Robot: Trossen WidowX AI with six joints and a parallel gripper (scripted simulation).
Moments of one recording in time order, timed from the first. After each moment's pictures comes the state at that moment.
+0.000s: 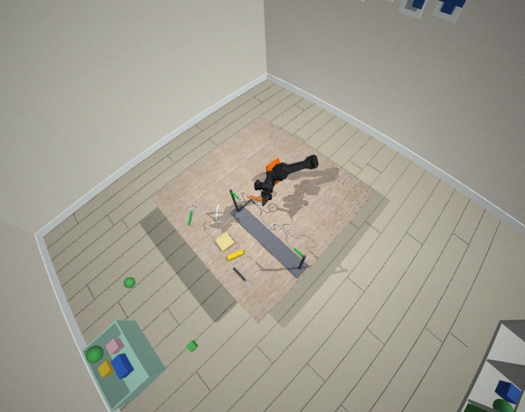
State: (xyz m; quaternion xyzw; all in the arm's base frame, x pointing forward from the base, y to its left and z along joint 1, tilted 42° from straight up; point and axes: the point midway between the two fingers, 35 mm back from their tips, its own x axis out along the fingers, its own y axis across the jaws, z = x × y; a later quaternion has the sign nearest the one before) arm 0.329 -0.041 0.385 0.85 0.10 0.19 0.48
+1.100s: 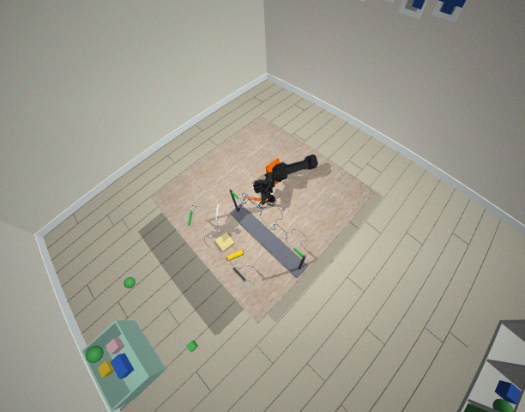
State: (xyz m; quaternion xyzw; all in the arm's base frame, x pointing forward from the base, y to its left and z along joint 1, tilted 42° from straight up) arm 0.327 -0.049 0.393 0.92 0.06 0.24 0.30
